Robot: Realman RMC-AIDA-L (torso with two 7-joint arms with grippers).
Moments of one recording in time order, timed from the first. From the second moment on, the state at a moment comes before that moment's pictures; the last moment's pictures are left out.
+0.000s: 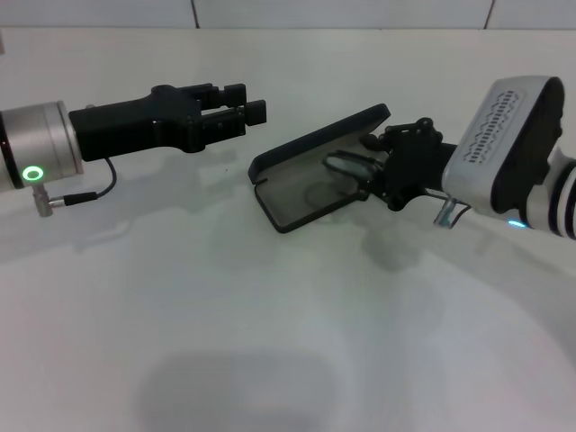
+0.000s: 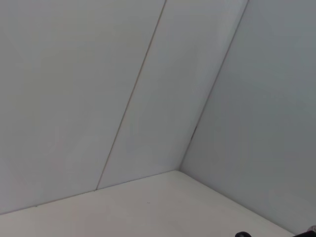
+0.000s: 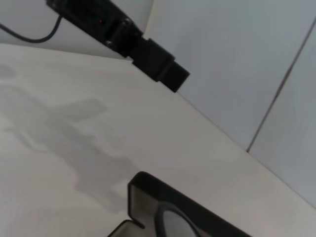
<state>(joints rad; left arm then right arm) -0.53 -2.00 0.86 0.56 1.63 1.47 -1.50 0.41 2.02 -1.91 -1.09 -1.57 -0.46 1.47</state>
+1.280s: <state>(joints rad) -0.56 -2.01 0.86 0.56 1.64 1.47 -1.47 0.62 2.03 -1.41 -1.17 -2.12 -1.16 2.08</state>
